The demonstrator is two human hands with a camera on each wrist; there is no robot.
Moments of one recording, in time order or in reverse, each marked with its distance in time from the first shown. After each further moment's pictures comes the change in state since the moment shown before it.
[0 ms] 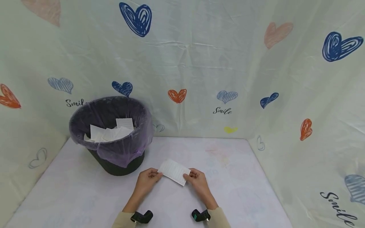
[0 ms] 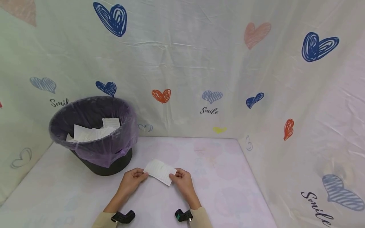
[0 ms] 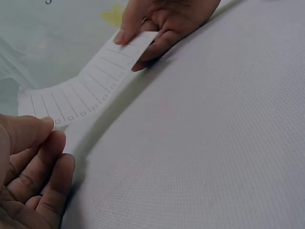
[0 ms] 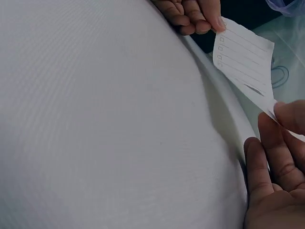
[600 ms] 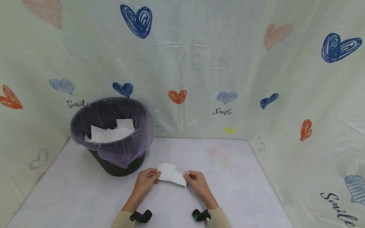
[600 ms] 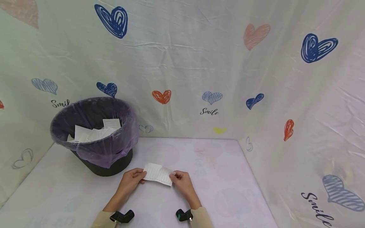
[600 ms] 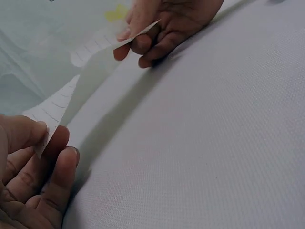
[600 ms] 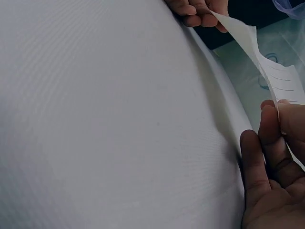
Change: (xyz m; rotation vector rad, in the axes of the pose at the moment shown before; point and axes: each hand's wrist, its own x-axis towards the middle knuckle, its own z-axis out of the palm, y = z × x) left_hand 0.004 0.000 -0.002 -0.125 -0.039 -0.063; right_hand 0.002 0.001 -0.004 -0.147 -0.041 -0.048
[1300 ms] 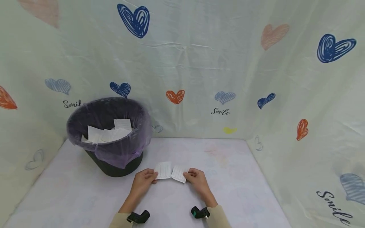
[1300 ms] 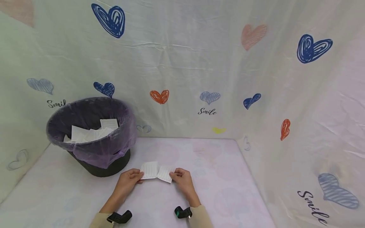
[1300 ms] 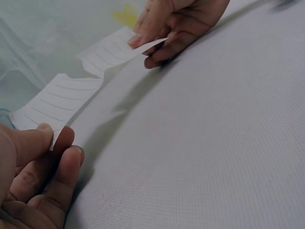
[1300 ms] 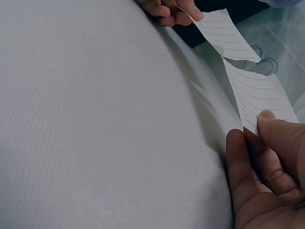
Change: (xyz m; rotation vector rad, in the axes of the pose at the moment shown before) left_hand 0.003 -0.002 0.001 -0.009 0.012 -0.019; right_hand 0.004 0.002 -0.007 0.091 0.064 0.087
